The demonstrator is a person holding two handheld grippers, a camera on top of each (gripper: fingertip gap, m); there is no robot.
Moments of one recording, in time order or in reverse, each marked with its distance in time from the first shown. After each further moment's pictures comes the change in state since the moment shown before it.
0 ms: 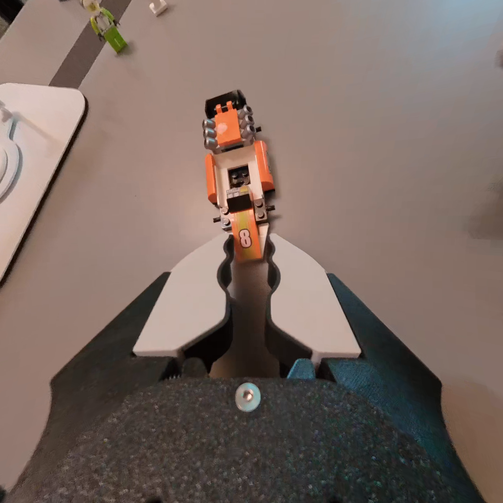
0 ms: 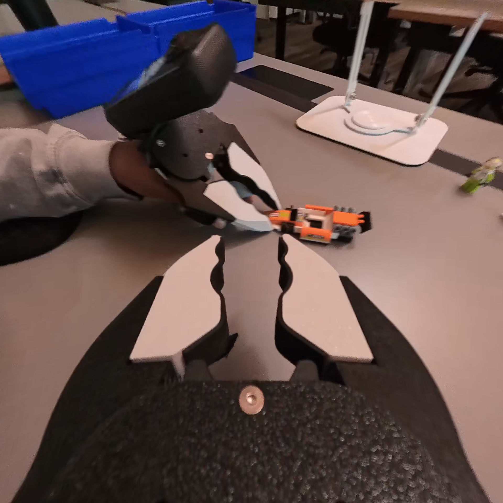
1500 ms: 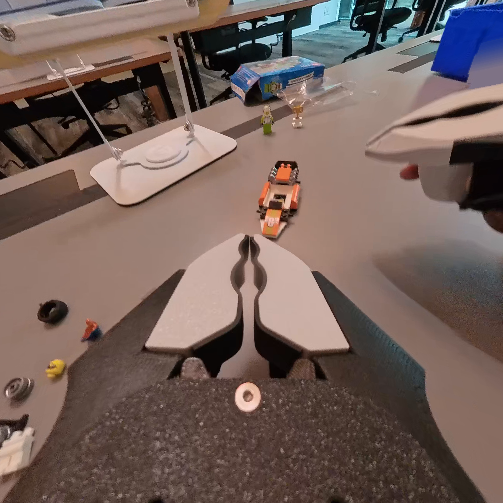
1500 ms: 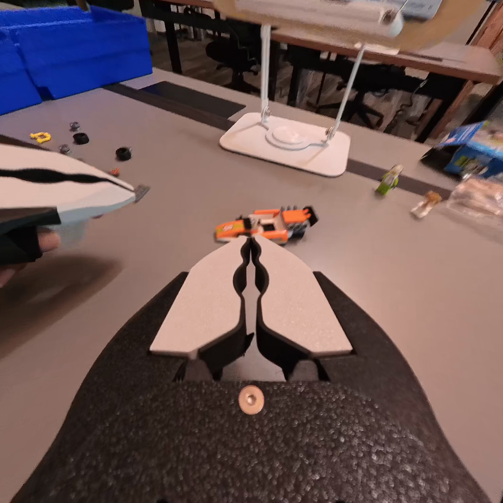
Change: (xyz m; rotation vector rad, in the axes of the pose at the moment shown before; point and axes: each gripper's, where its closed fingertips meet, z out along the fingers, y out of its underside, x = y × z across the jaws) left arm -0.034 0.008 -0.098 0.365 -0.335 -0.346; right arm 0.043 -0.024 0.042 0.045 0.379 0.006
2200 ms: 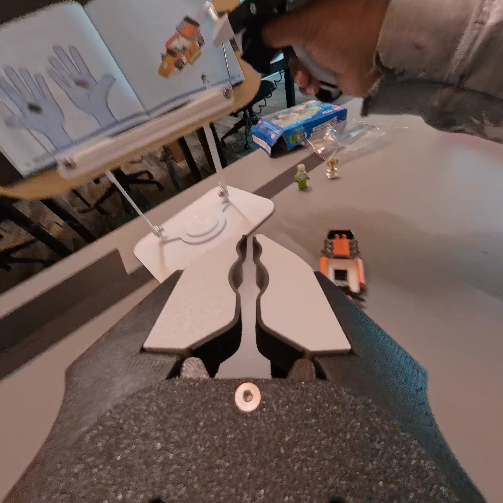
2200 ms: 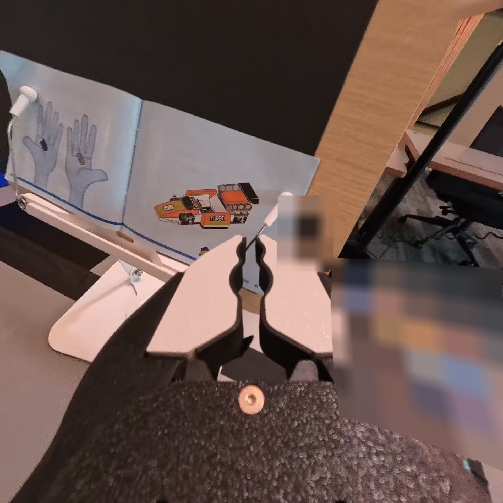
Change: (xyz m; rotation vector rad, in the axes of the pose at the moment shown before) left arm -0.054 -0.073 0.064 0.086 -0.016 0.139; right arm 0.172 -0.189 0.196 0.130 0.139 -0.061
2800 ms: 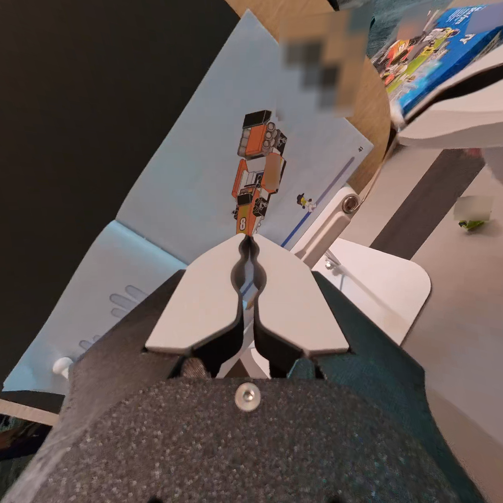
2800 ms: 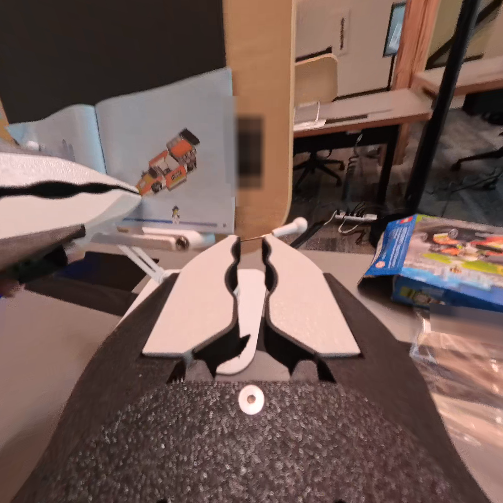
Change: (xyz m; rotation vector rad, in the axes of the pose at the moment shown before) left arm -0.093 -0.095 0.177 -0.209 -0.107 0.449; right arm 0.018 0.054 -0.024 0.077 -0.022 0.368
